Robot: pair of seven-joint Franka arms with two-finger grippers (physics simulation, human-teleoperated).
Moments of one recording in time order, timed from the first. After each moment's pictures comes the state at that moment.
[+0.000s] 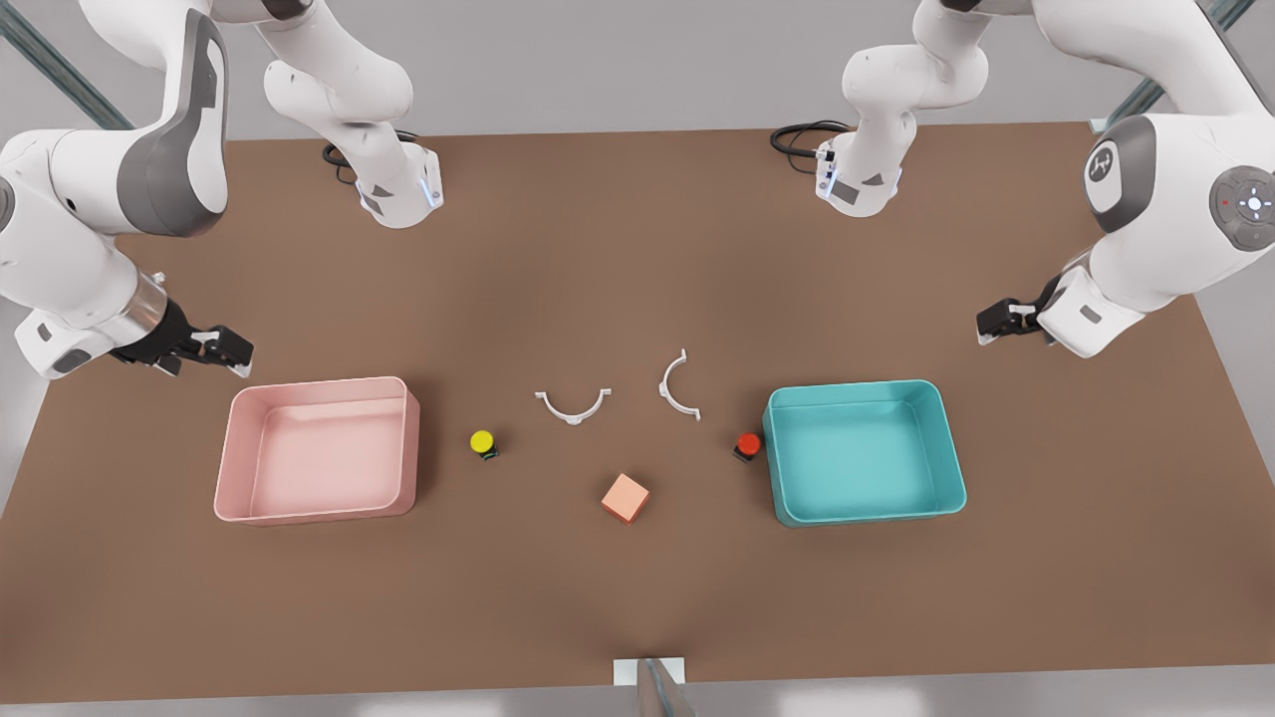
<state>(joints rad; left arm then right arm) 0.02 0.15 -0.06 -1.45 -0.02 1.51 -0.01 -0.04 0.11 0.02 -1.49 -0.03 1.62 0.02</state>
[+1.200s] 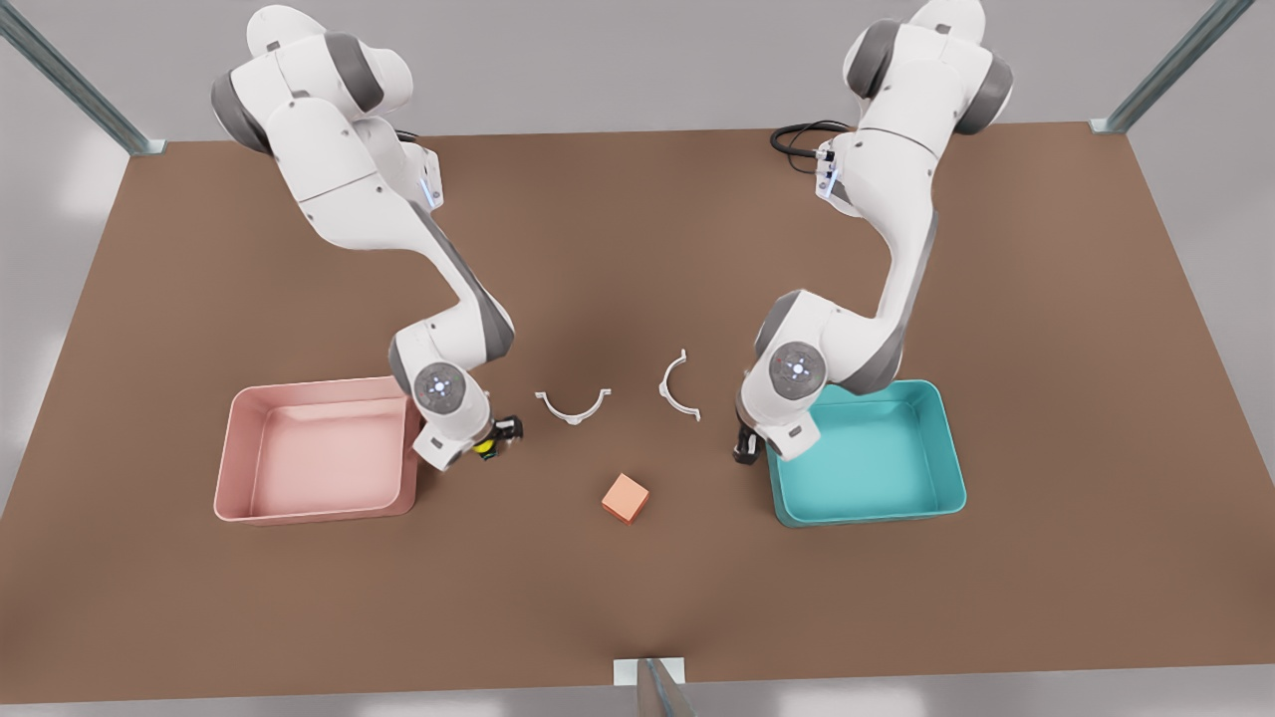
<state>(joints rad) -0.45 0.62 -0.06 -1.48 -0.05 2.02 -1.86 0.28 0.58 0.14 -1.81 -0.12 2.32 0.38</state>
